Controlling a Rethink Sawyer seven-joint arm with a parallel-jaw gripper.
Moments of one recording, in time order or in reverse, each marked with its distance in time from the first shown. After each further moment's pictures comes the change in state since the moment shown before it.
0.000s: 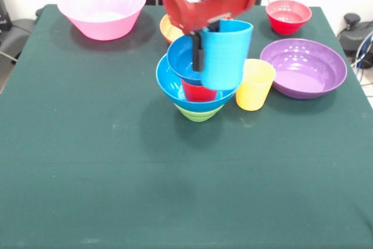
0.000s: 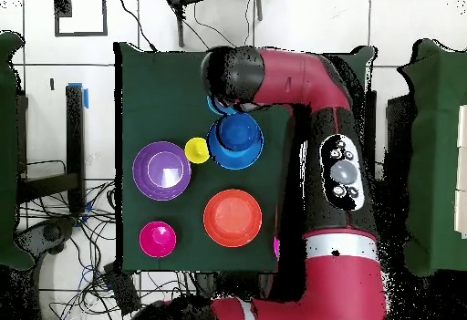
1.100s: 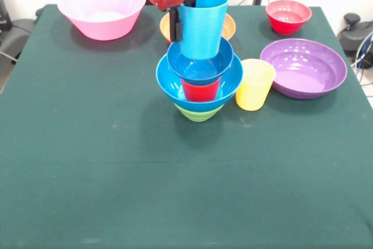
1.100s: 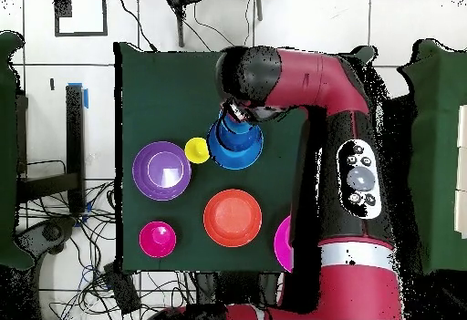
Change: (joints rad) arm -0.027 -0.016 0.001 0.002 -0.042 0.209 0.000
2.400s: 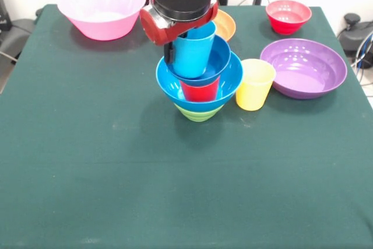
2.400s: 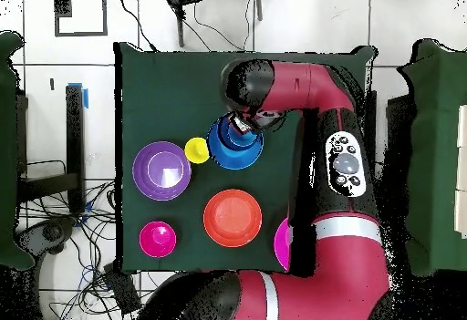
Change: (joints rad) arm 0.000 0.110 0.001 -0.033 -0.077 0.036 0.000
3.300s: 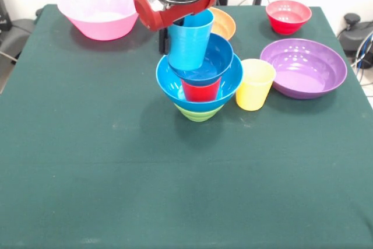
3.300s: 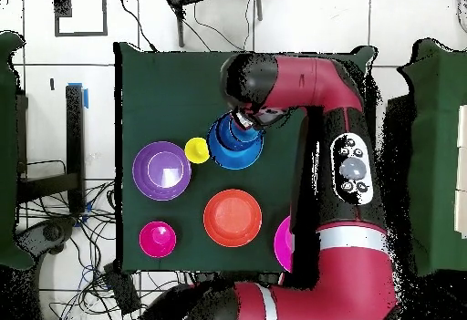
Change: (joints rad) arm -0.002 -0.048 0.000 0.002 -0.002 0.000 0.000
